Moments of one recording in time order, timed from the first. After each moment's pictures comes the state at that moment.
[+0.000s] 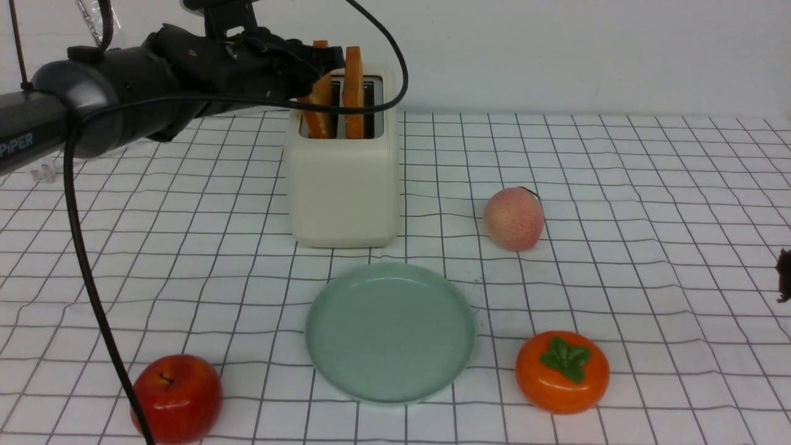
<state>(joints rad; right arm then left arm) 0.34 0.66 -0.88 0.38 0.77 -0.13 -0.26 1.94 -1.61 -0.85 0.03 0.48</state>
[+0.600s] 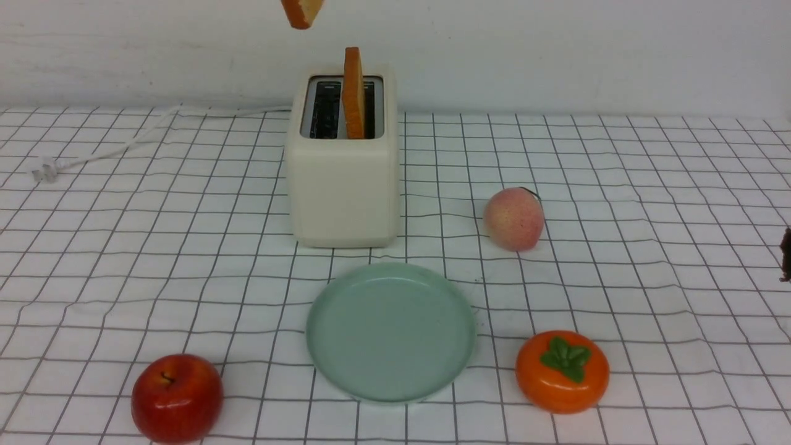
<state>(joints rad) 0.34 0.65 -0.88 0.38 0.72 -0.13 -0.25 1.46 -1.59 -0.81 0.45 0.49</state>
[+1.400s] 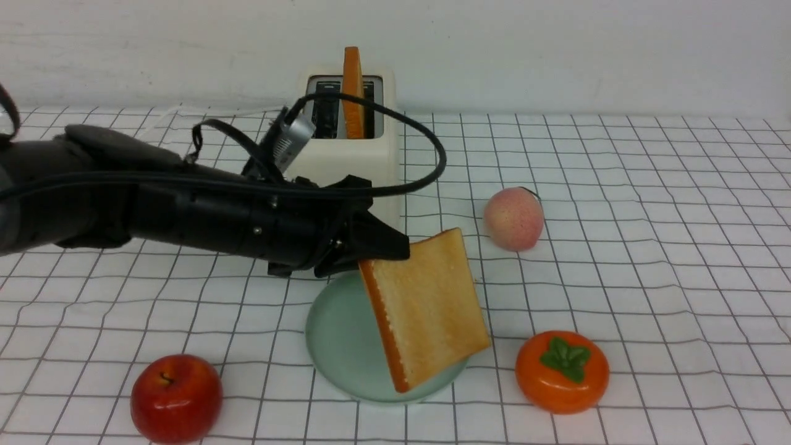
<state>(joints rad) 0.34 0.52 -0.88 0.38 0.86 -0.15 -0.25 1.72 -1.09 -1.37 0.79 0.72</state>
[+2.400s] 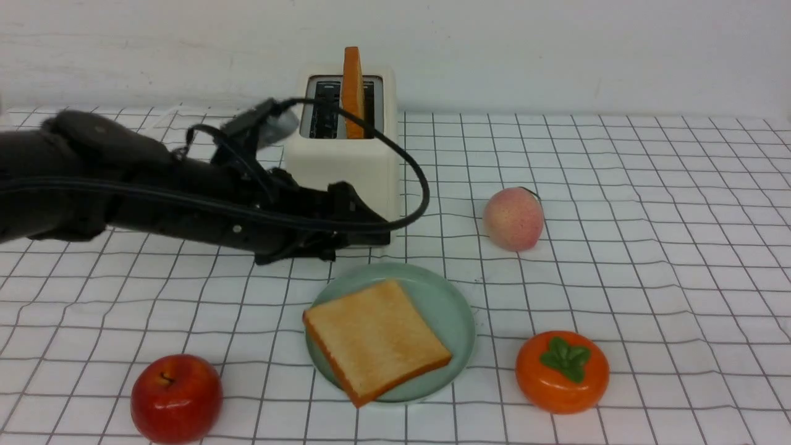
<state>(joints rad) 0.34 0.52 -0.88 0.38 0.91 -0.15 -0.25 1.57 -1.09 -1.11 0.60 0.73</state>
